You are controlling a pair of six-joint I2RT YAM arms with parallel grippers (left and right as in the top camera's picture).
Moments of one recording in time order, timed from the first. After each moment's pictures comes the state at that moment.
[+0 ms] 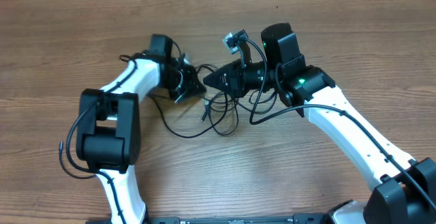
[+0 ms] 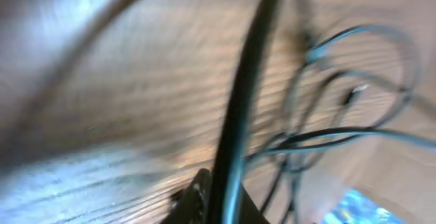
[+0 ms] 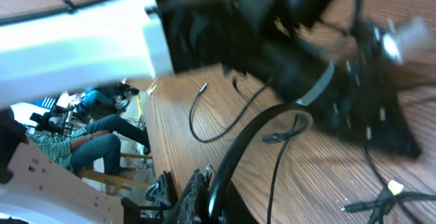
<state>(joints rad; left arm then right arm) -0.11 2.09 1.40 -0.63 0.71 -0.46 0.47 1.60 1.25 -0.29 -0.88 0.34</state>
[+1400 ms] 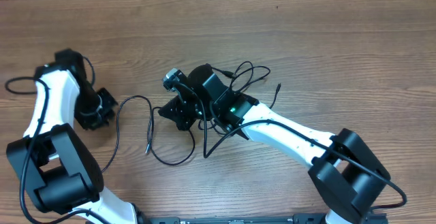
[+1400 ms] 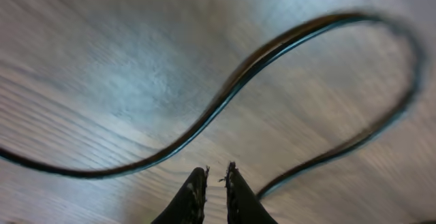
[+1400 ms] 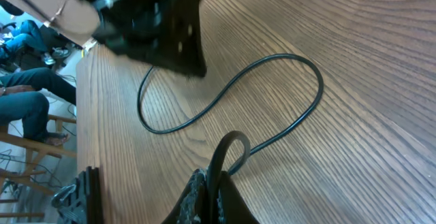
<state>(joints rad) 0.34 1.83 1.29 -1.15 0.04 -0.41 0.83 1.87 1.25 -0.02 -0.51 0.28</state>
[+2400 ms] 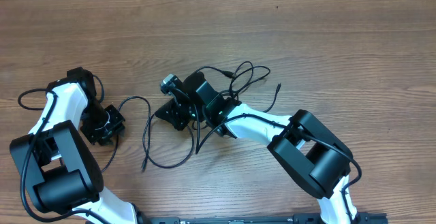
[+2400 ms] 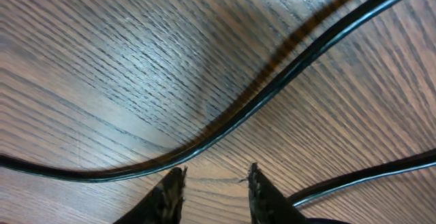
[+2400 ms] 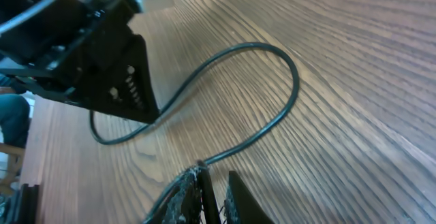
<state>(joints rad) 0.34 1.83 1.15 -1.07 0.02 -0.41 0.83 2.10 1.25 0.24 -0.49 0.28</state>
